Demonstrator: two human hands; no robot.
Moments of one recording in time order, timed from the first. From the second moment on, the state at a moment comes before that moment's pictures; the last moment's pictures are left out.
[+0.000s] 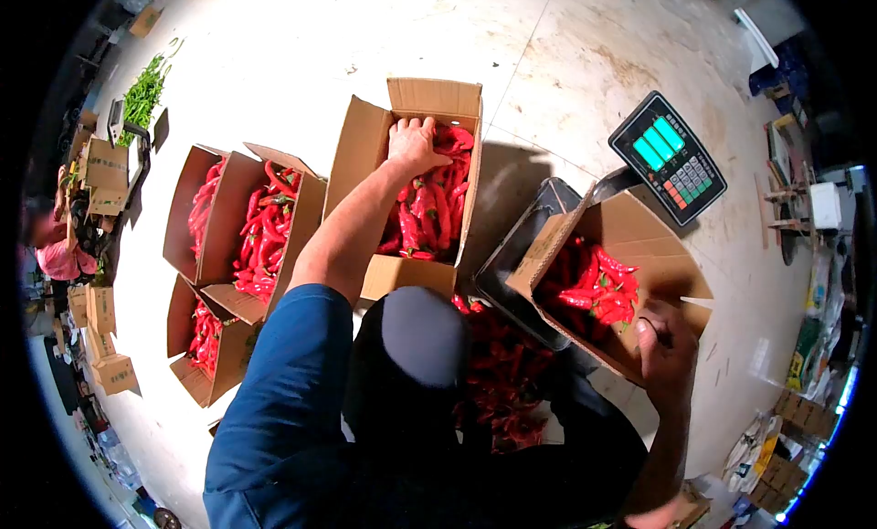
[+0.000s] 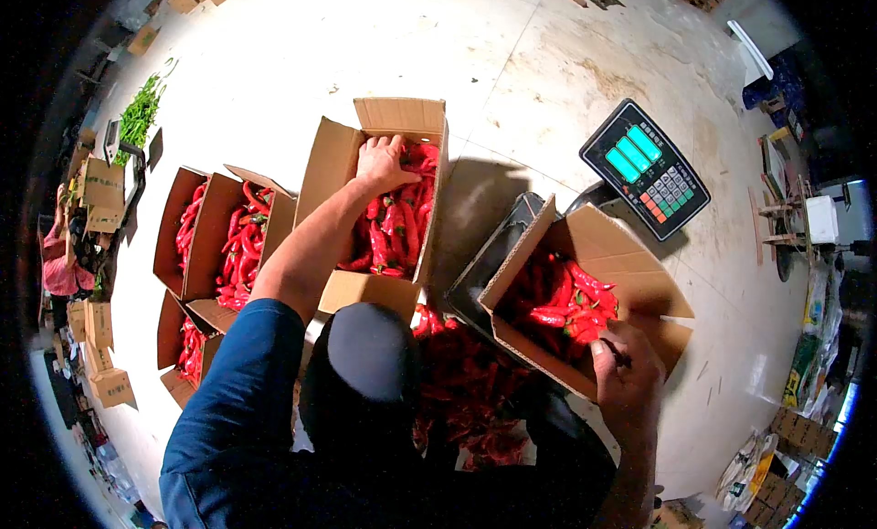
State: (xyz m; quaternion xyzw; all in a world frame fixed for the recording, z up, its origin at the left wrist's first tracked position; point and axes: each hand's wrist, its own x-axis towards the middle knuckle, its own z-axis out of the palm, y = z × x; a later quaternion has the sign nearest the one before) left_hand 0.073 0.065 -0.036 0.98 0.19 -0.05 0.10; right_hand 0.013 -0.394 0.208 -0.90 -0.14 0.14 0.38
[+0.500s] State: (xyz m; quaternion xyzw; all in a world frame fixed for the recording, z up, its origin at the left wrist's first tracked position) left_hand 0.099 0.055 -0.019 0.97 0.09 -0.21 -0.02; right_hand 0.014 -0.385 0.198 -0.91 -0.19 0.15 0.34
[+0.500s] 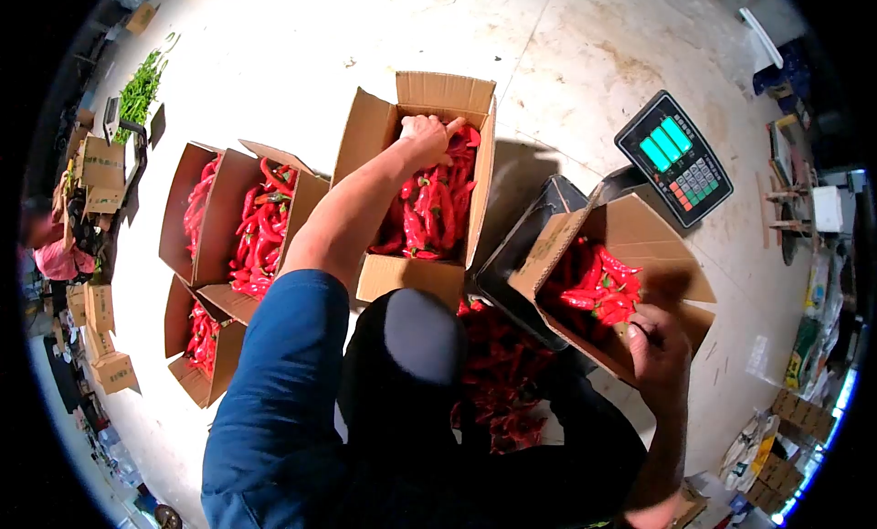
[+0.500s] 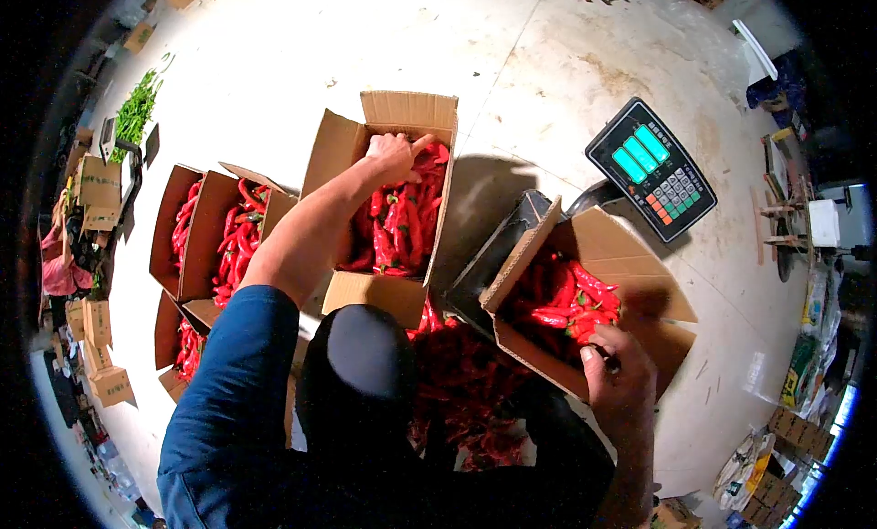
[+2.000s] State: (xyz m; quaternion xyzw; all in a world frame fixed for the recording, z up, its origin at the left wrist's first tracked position) left_hand 0.078 0.071 -0.043 0.96 0.02 0.18 0.20; right_hand 0.018 -0.374 0.180 -0.90 -0.14 0.31 0.28
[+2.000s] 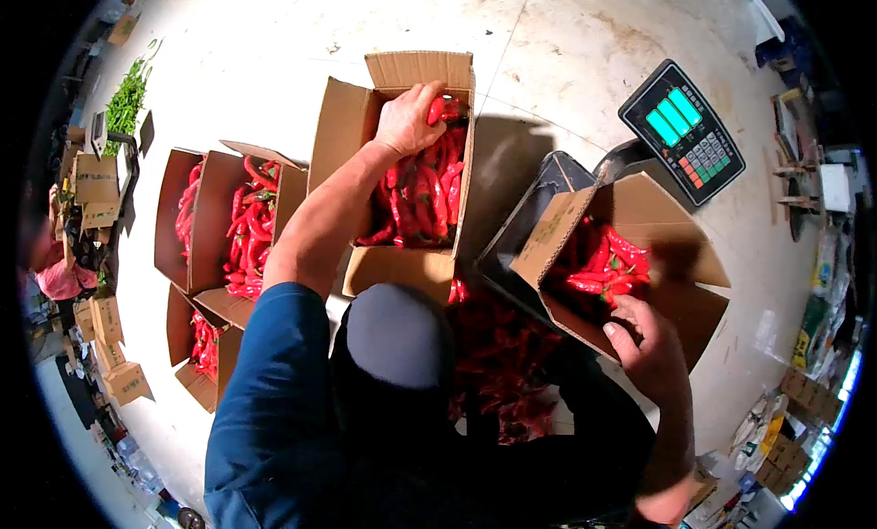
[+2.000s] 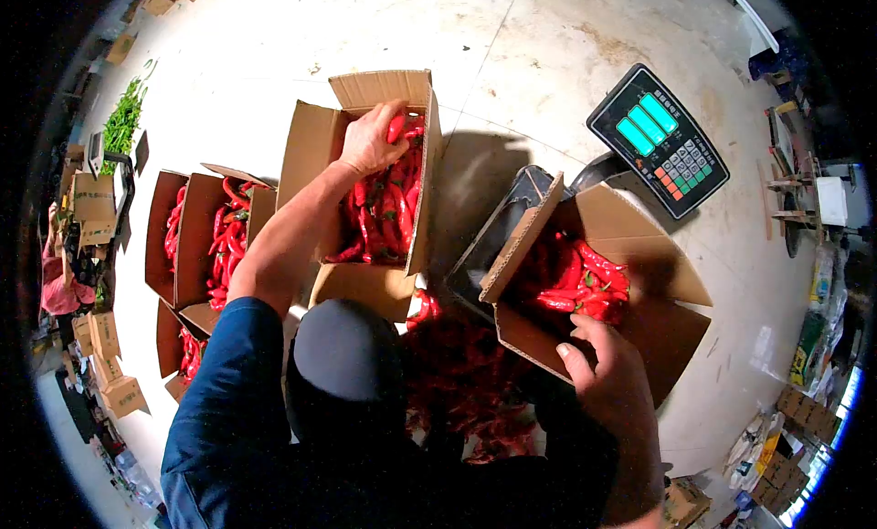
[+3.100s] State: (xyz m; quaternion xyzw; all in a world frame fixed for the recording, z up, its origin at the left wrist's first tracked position) left_hand 0.005 -0.091 0.257 0.17 -0.09 0.02 0.98; right_hand -0.028 -0.309 0.250 -0.61 -0.13 0.24 0.74
